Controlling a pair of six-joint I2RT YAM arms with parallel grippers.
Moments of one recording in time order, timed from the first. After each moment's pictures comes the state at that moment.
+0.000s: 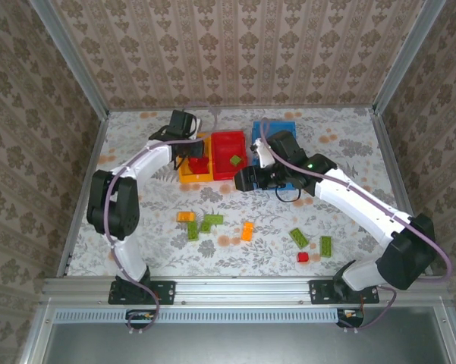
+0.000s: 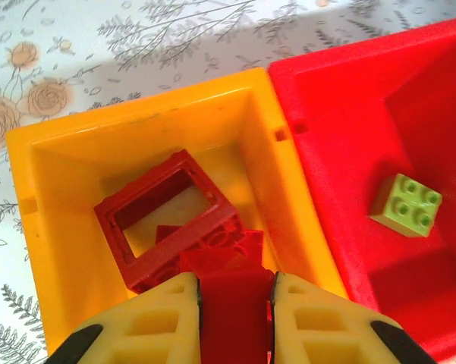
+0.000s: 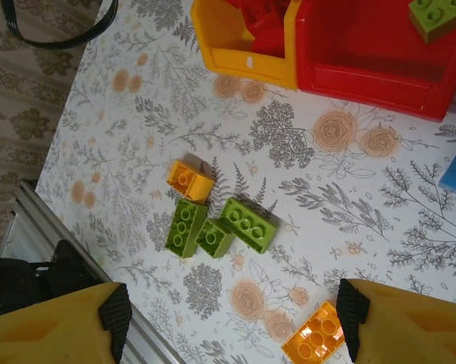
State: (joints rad) left arm -0.38 1.86 1.42 -0.46 0.04 -0.15; right arm 0.60 1.42 1.25 -0.64 -0.35 0.44
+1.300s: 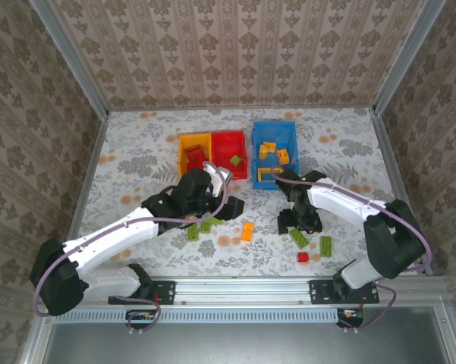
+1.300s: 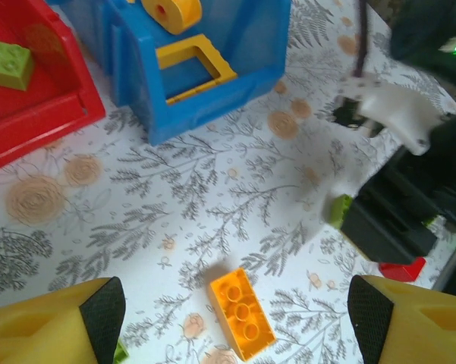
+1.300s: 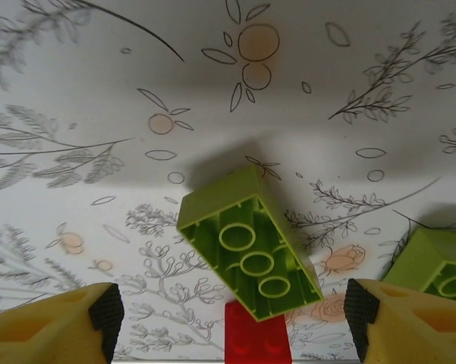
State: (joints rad) left arm -0.90 1.17 0.83 -0.29 0.14 -0.36; right arm 0.52 1.53 0.94 -1.09 -0.04 0.53
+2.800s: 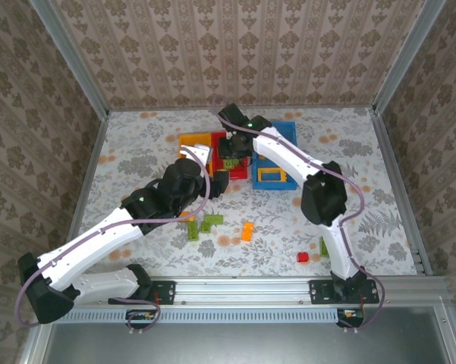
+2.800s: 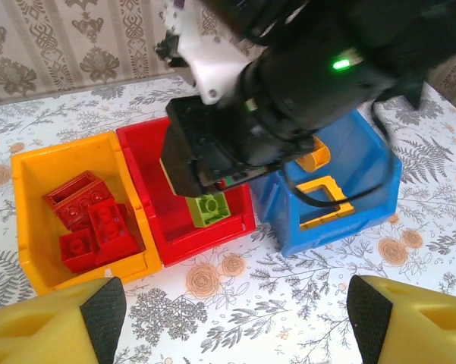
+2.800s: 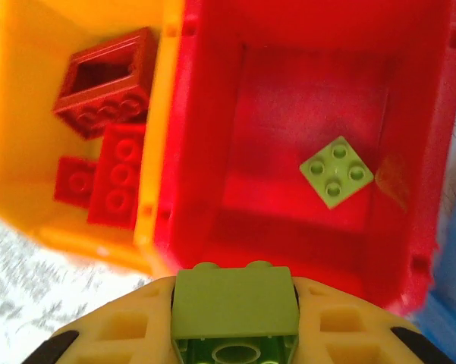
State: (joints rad) left arm -0.94 1.07 1.04 -0.47 -0.36 -0.34; right arm 0.60 2.25 2.14 -0.94 0.00 0.49
